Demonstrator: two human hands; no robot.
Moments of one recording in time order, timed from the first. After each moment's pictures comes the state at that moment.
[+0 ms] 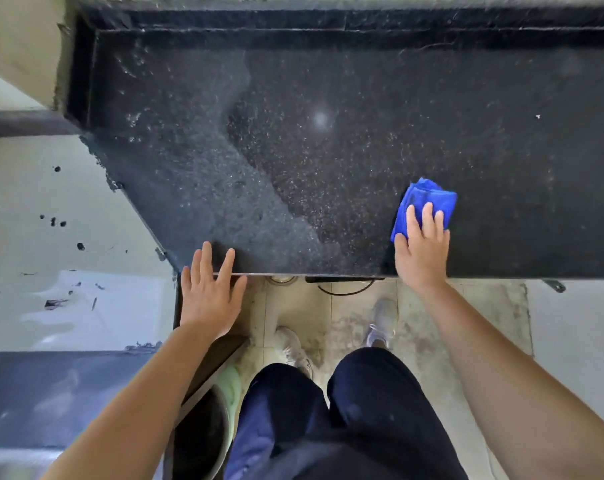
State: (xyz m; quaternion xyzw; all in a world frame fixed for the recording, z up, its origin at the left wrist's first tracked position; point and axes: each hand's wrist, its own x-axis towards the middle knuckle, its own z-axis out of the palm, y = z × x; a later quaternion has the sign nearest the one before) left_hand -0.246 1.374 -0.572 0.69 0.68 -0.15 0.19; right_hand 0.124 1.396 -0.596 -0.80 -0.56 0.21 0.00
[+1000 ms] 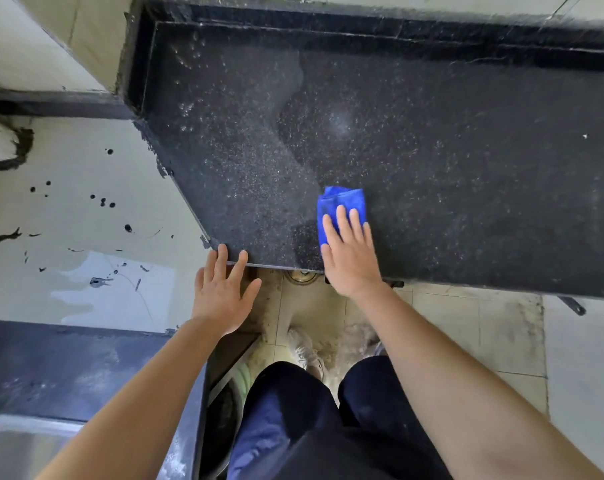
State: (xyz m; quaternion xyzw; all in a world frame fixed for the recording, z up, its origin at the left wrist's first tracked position) left_hand -0.306 1.367 -0.576 0.67 0.68 -0.17 0.23; right_hand -0.053 1.412 -0.578 -0.65 -0.72 0.22 -0.06
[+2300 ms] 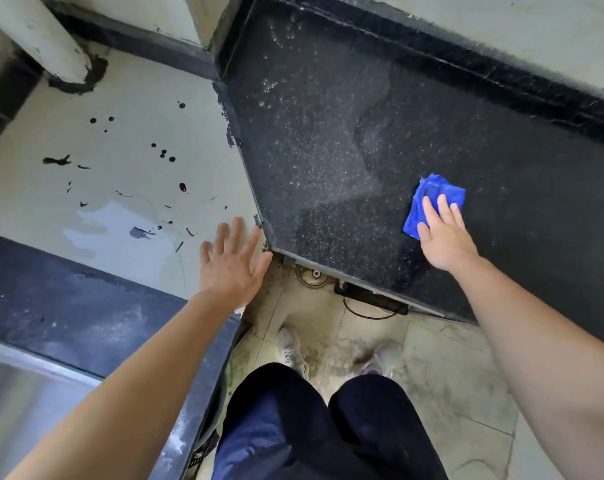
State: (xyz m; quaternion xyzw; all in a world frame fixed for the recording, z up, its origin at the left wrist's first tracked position) left_hand -0.364 1.367 -0.580 0.61 0.74 -0.10 0.25; right_hand 0.002 1.500 -0.569 -0.70 -0.66 0.23 -0.18
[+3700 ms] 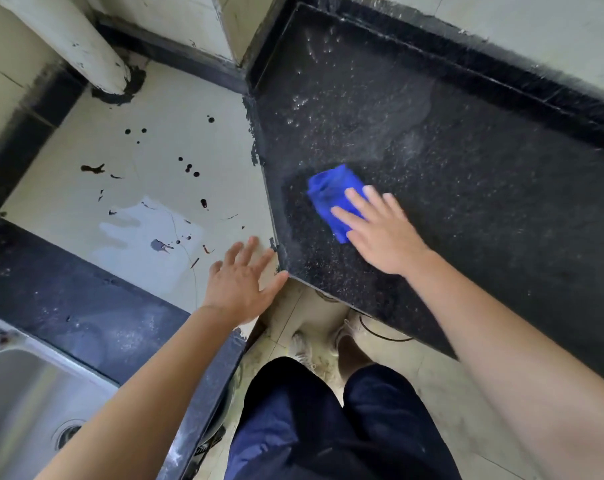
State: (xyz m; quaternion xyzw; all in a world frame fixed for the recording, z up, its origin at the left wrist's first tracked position) left_hand -0.362 1.393 -0.548 0.58 0.75 -0.14 0.29; right_hand -0.112 1.556 -0.584 -0.36 -0.91 0.11 -0.14
